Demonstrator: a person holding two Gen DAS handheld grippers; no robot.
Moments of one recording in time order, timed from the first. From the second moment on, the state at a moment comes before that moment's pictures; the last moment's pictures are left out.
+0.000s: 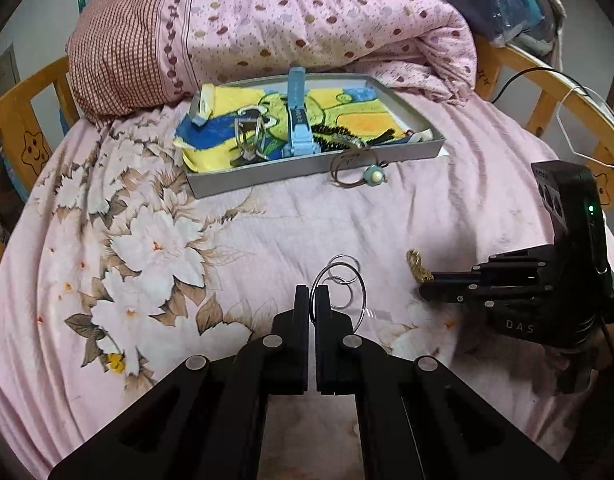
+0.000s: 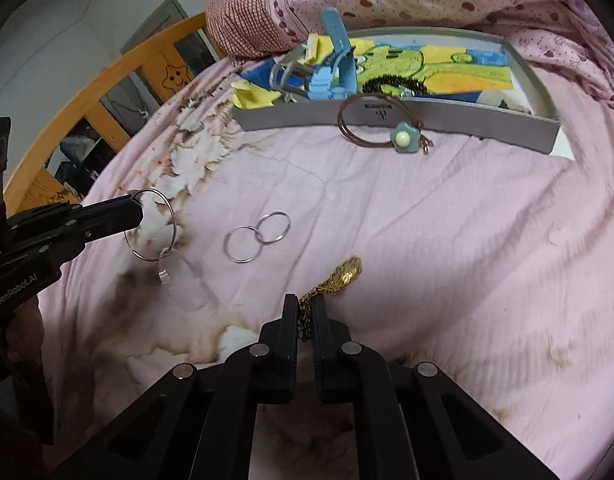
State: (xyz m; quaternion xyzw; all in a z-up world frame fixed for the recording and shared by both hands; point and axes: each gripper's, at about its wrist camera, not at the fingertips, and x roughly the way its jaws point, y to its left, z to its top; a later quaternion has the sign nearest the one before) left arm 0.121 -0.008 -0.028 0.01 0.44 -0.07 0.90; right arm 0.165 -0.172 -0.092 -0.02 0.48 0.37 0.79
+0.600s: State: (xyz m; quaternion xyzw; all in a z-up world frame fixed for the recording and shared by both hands) left arm 0.152 -0.016 0.010 0.00 0.39 -0.09 0.92; right arm 0.180 -0.183 -0.040 0.00 0.37 0.35 0.86
